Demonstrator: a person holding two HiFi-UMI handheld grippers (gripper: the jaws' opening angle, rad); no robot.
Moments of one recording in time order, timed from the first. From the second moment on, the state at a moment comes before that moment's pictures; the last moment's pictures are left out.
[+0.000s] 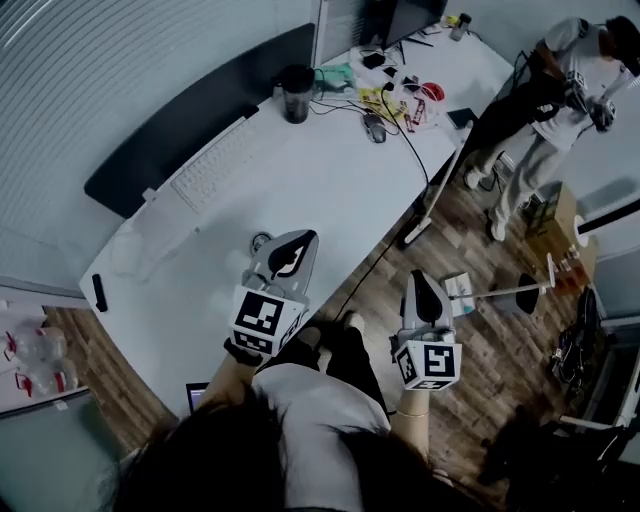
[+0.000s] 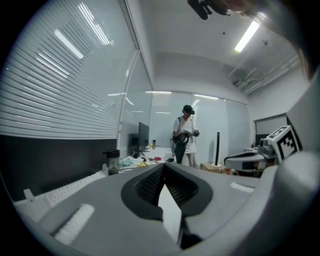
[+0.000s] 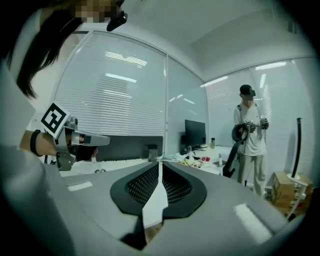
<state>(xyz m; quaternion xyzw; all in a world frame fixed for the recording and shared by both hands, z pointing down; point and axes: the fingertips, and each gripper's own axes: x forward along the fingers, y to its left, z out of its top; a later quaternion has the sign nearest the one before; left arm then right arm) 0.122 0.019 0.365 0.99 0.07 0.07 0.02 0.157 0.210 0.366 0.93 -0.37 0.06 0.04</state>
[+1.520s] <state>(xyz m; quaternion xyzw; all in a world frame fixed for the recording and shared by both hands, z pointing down) -0.029 -0.132 0.394 0.88 -0.46 0.09 0.05 0.154 -0.082 0.387 0.57 -0.82 0.05 0.05</state>
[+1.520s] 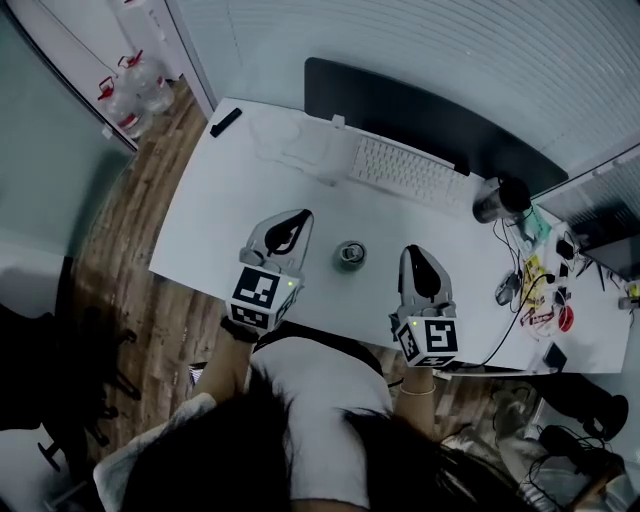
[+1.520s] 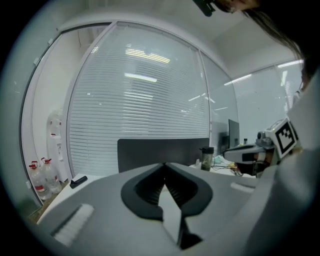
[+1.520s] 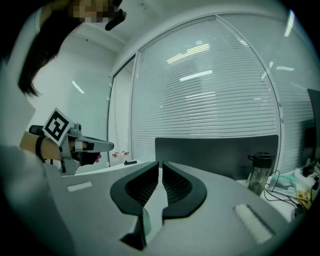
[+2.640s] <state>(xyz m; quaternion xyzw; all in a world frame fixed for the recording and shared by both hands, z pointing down) -0.005 -0.117 0.480 0.94 -0.30 0.11 0.09 0.122 -0.081 0.428 0.53 -0.84 0.12 0.06</state>
